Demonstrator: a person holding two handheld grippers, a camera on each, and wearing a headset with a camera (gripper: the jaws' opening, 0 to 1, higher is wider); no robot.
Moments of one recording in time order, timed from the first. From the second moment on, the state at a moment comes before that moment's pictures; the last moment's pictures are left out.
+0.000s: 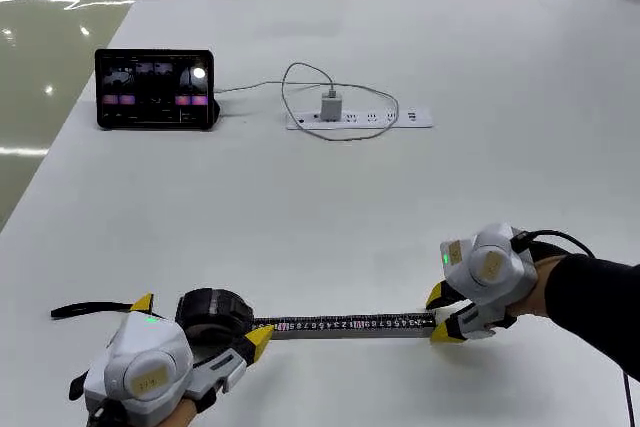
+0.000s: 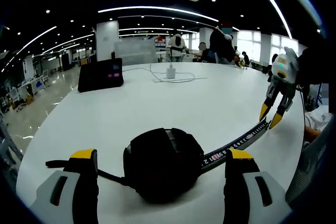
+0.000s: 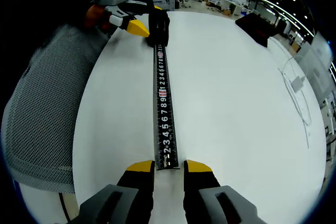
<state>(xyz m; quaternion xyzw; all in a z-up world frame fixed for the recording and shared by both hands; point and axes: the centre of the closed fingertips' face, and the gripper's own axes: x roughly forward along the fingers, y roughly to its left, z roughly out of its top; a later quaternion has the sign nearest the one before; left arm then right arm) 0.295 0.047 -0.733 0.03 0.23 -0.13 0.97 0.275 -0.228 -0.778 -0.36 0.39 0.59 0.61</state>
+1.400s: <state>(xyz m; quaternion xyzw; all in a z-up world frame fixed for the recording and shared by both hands) 0.302 0.048 -0.748 -0.01 0.27 -0.09 0.96 0.276 -0.225 -0.782 -0.37 0.42 0.55 0.62</state>
